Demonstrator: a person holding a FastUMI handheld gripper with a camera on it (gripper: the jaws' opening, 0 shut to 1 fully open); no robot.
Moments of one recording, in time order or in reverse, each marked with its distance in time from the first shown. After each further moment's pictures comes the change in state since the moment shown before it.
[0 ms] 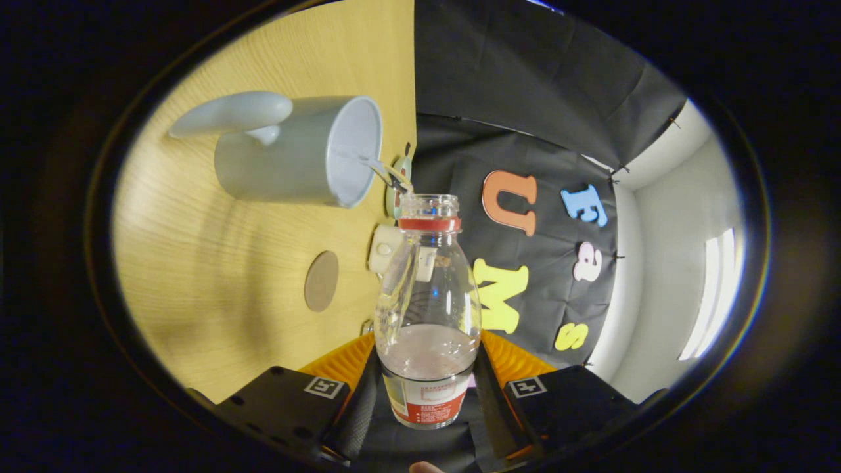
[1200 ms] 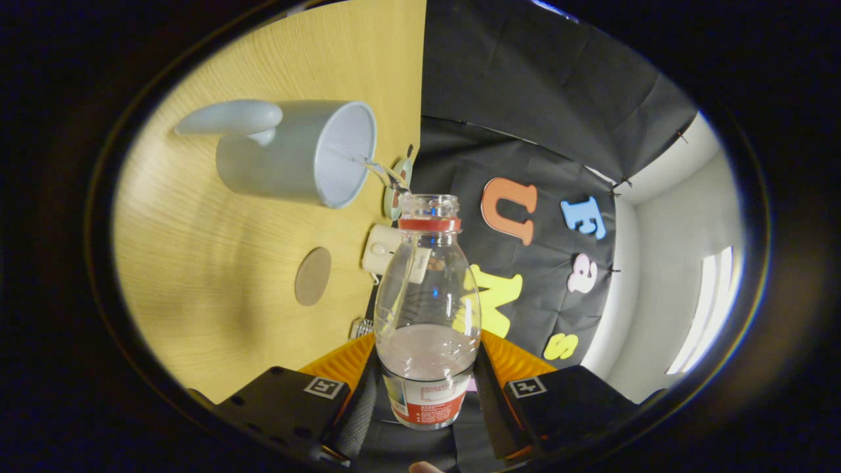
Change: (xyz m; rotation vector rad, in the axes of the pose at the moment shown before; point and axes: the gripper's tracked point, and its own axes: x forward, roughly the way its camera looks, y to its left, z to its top) arm -0.008 -0.021 0.005 -0.052 -0.014 -0.003
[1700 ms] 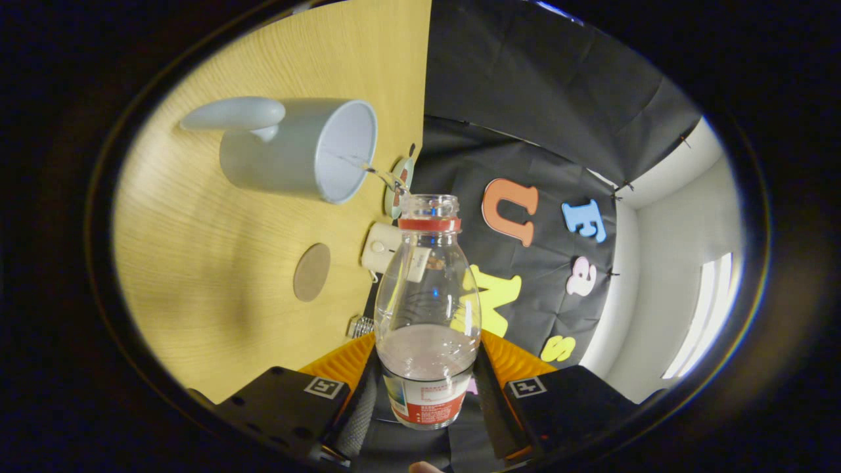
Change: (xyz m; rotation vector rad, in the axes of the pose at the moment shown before) arm 0.000 -0.004 -0.003 -0.024 0.001 0.003
